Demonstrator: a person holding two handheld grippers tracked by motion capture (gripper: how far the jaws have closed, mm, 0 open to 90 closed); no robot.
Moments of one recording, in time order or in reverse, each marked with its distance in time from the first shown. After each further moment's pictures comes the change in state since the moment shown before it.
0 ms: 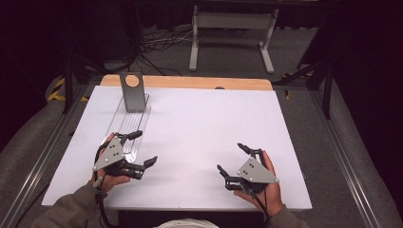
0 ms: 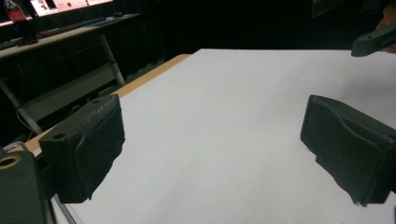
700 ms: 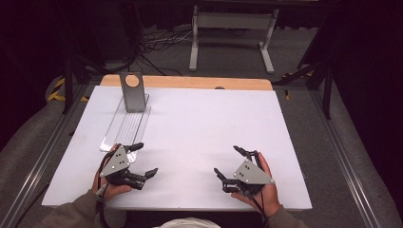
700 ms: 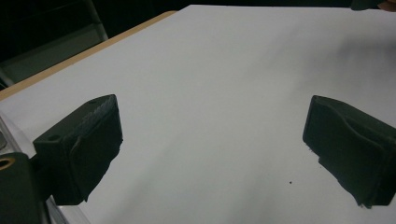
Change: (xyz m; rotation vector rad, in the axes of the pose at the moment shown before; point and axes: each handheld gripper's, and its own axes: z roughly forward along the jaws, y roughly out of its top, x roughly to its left) left arm -0.012 -0.026 0.004 0.119 -0.032 -0.043; right arm 0.007 -0.006 0.007 0.007 0.036 -0.009
